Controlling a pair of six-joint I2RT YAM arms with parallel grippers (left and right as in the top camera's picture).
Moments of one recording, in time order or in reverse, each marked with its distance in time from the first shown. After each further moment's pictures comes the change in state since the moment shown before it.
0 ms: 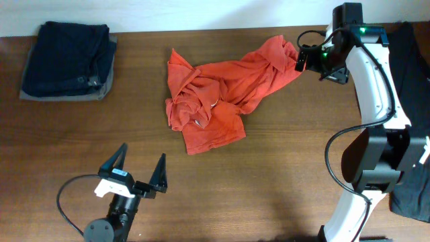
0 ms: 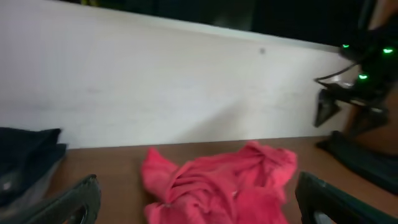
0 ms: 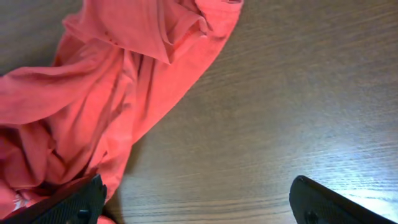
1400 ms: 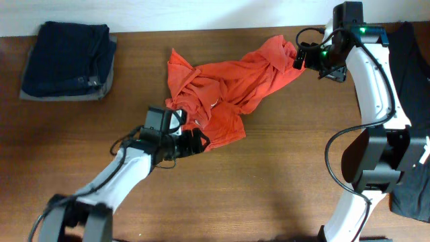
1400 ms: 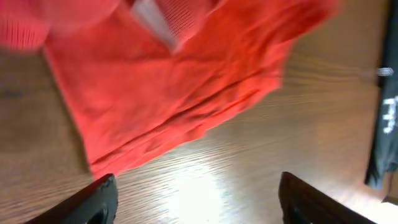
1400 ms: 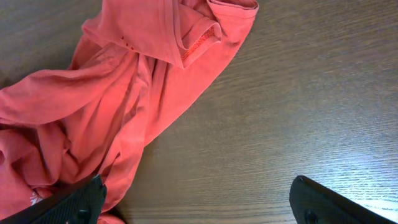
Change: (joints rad) left arm -0.229 1.525 0.753 -0.468 0.201 -0.359; right arm 0.000 0.000 0.000 0.021 -0.041 0.000
